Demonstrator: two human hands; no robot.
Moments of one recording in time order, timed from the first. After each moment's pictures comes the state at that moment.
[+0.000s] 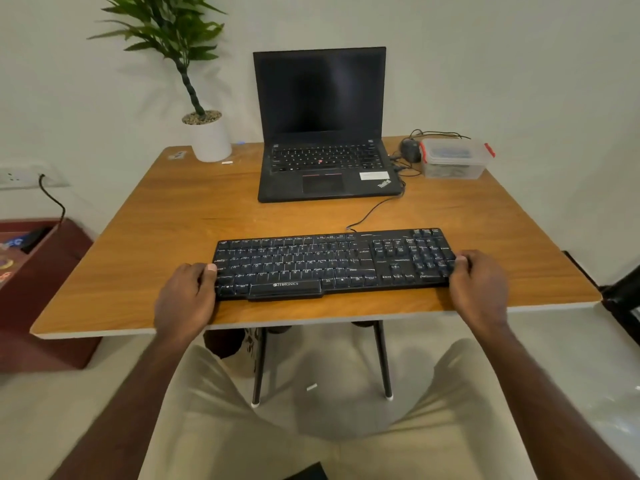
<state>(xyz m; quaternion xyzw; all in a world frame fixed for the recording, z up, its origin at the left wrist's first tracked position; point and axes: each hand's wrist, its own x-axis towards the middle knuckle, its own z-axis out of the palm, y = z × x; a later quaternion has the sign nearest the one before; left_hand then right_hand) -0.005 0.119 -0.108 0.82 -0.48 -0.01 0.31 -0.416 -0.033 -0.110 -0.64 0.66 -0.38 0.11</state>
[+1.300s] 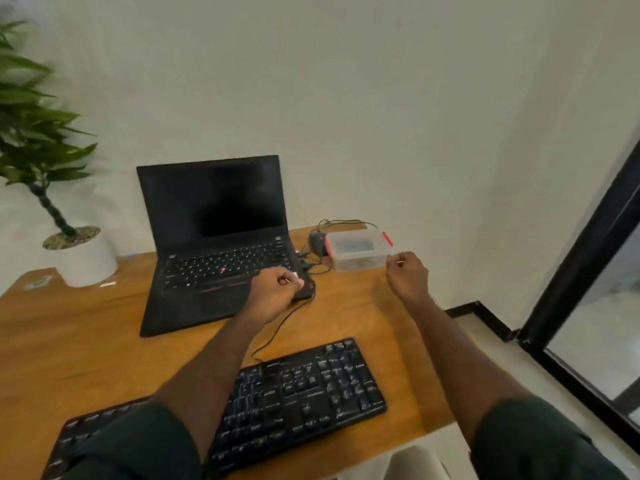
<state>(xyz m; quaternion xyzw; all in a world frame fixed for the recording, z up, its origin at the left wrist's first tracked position) -0.198 -0.170 -0.023 0.65 -0.59 -0.28 0.38 -0.457 -0.232 -0.040 -0.53 0.68 -0.45 0.24</state>
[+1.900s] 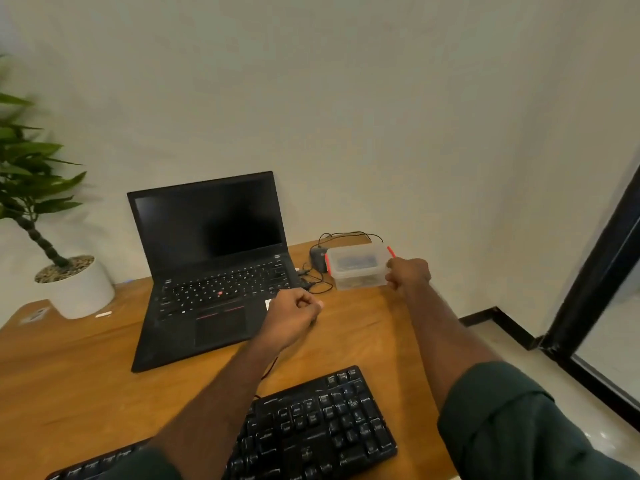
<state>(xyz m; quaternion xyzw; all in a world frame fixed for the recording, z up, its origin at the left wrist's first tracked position) -0.231 -0.192 -0.029 0.63 -0.60 -0.33 0.38 -0.467 -0.334 -0.054 -0.30 0.70 -0.49 0.42</state>
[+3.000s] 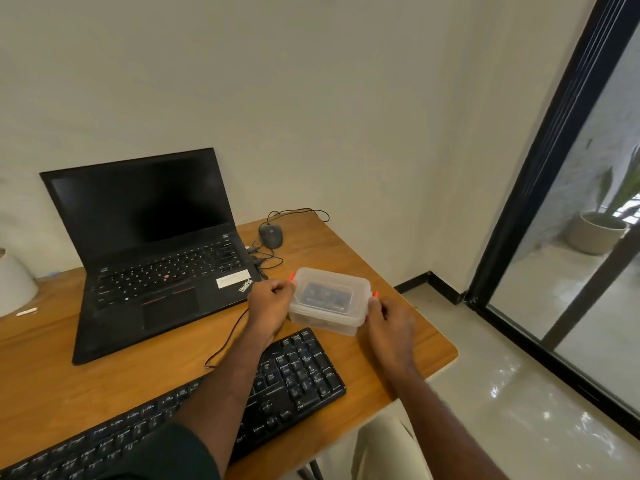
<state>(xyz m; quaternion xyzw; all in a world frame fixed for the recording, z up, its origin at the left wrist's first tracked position) -0.282 -0.186 -0.069 0.62 -0.51 -0.38 0.46 -0.476 -0.108 -0.091 -0.45 0.67 -0.54 0.23</state>
